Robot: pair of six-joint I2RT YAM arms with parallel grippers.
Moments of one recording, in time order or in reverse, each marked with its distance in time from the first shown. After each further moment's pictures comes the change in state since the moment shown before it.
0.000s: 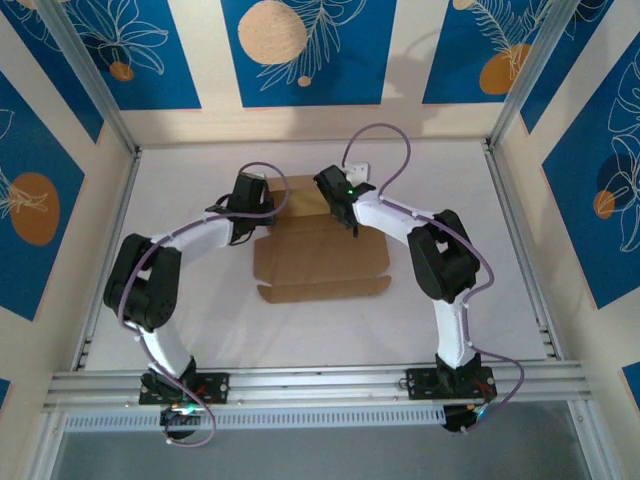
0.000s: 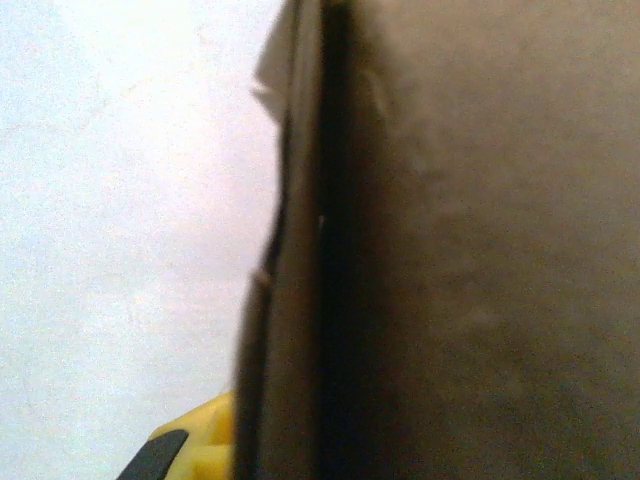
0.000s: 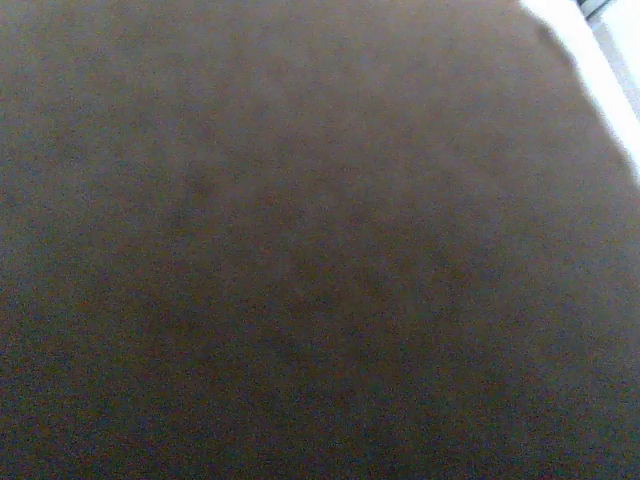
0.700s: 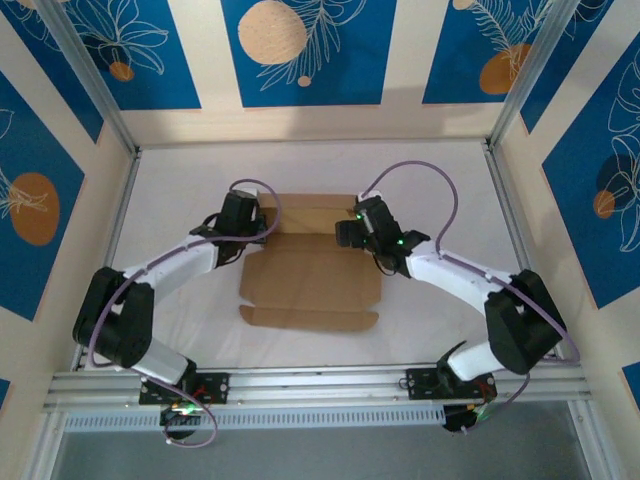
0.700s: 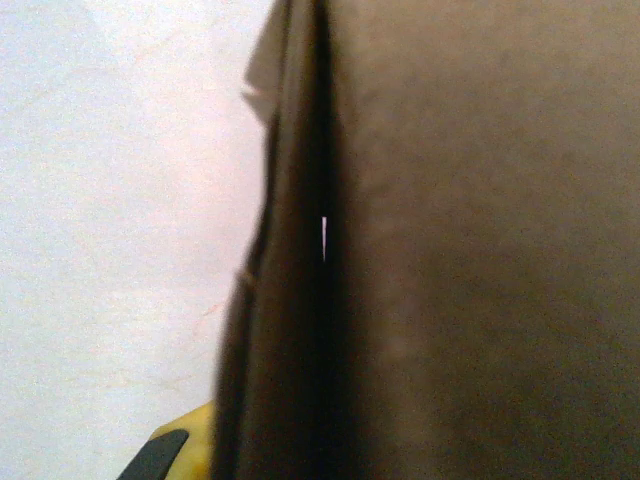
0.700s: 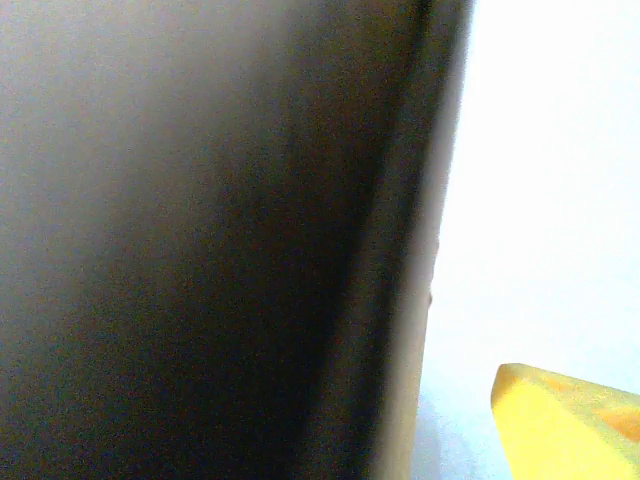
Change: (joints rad) left arm -0.032 -0.254 -0.204 -0.032 -0.037 0.021; right arm 0.021 -0.602 -0.617 0.364 -0.523 -0.106
